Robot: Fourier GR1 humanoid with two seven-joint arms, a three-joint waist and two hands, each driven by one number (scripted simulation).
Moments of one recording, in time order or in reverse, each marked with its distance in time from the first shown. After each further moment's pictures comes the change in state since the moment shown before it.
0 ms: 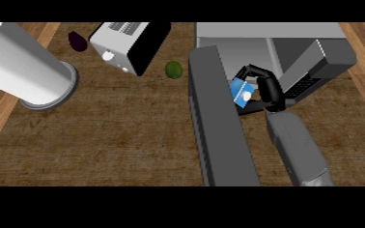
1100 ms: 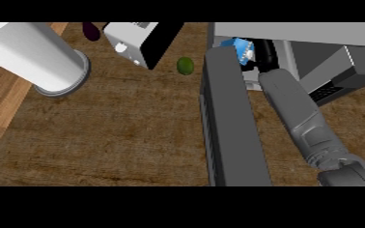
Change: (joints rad) left arm -0.081 0.027 -0.010 0.086 -0.030 -0.046 -0.031; right arm -0.454 -0.063 -0.072 0.504 0.172 -0.418 0.068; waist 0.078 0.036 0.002
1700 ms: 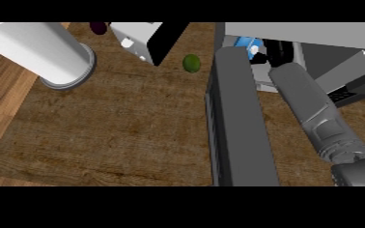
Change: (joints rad) left arm -0.044 0.012 -0.028 0.041 -0.024 -0.011 -0.001; right arm -0.048 -0.071 0.027 0.077 0.083 -0.228 -0.033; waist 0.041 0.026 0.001
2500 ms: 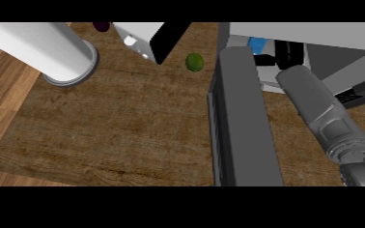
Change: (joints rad) left arm -0.061 0.009 -0.032 0.055 -0.095 -0.006 -0.028; right arm 0.000 -0.040 0.035 0.068 0.060 -0.123 0.078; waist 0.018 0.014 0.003
